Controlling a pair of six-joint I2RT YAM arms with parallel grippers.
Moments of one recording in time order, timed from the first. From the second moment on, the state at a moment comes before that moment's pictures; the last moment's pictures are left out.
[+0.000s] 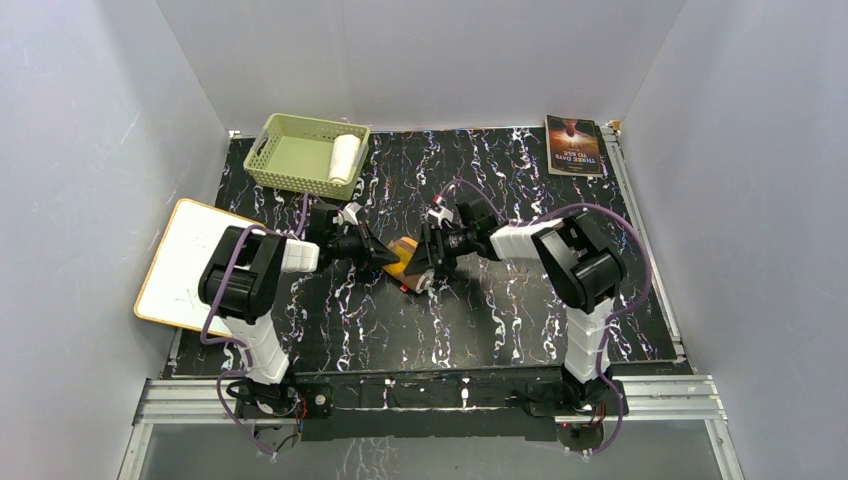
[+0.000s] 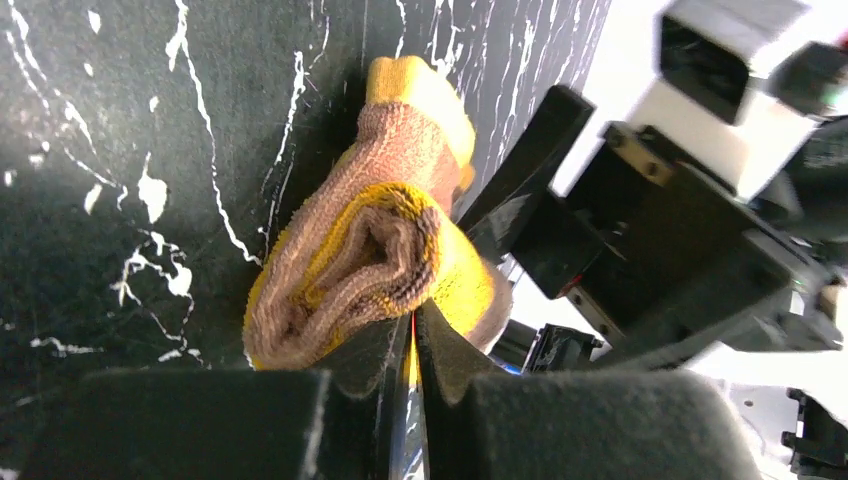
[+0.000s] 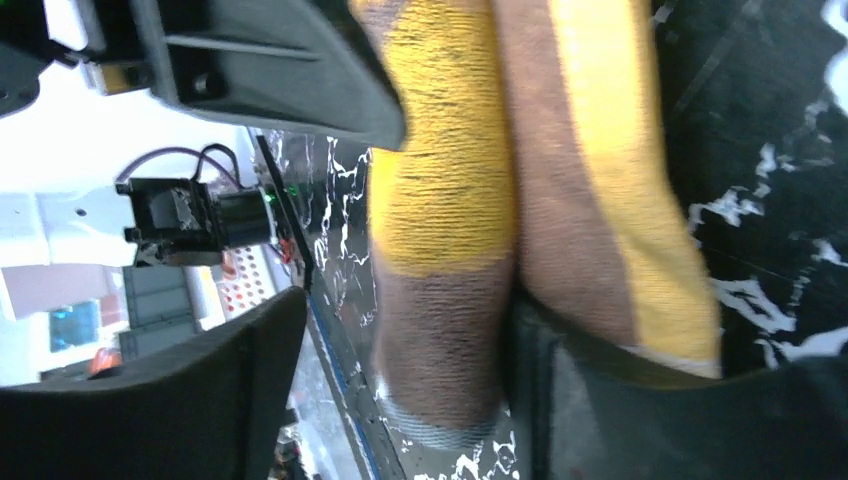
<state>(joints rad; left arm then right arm) -0.25 1.81 0.74 0.32 0.80 -0.93 0.50 1.99 1.00 0.22 -0.91 0.65</state>
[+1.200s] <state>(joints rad) -0.29 1.94 1.00 0.03 0.77 -0.70 0.85 1.79 1.15 -0.21 -0.07 -0.26</state>
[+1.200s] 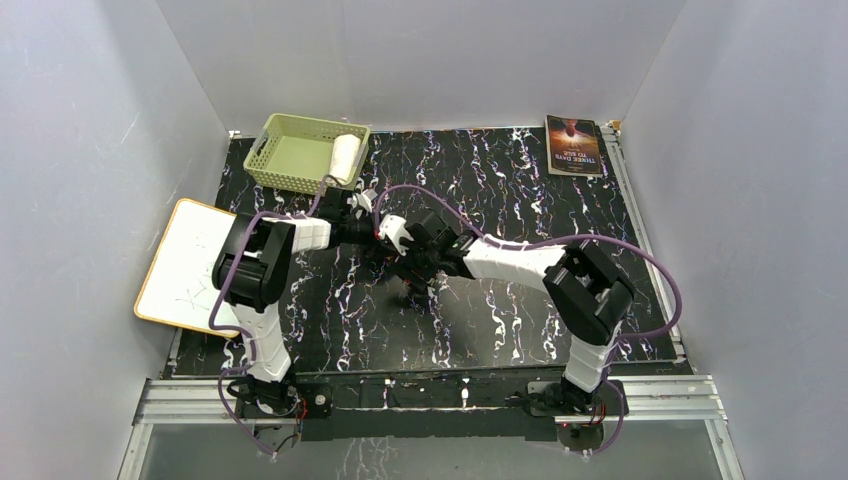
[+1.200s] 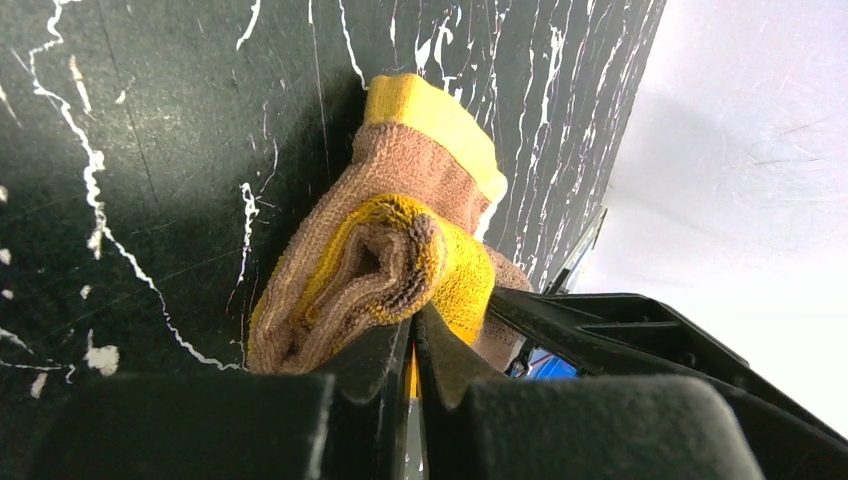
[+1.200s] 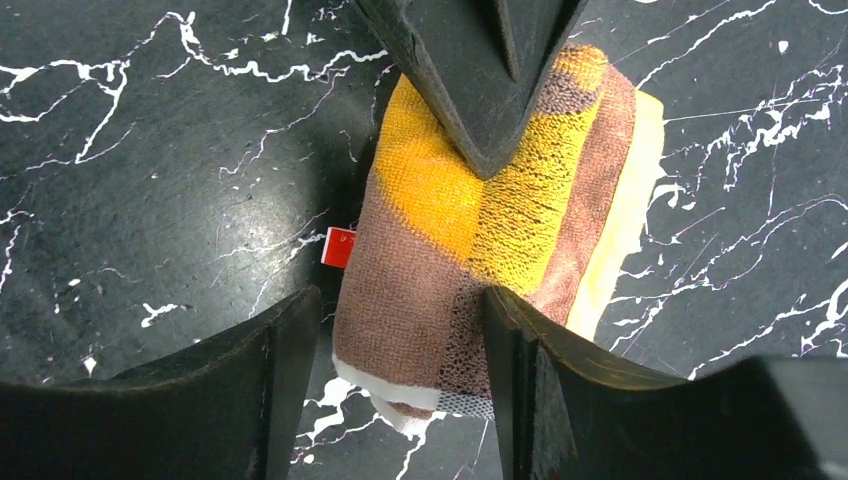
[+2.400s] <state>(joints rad) -0.36 1.84 0.87 0.20 0.60 -0.88 0.40 1.84 0.76 0.54 -0.74 0.71</state>
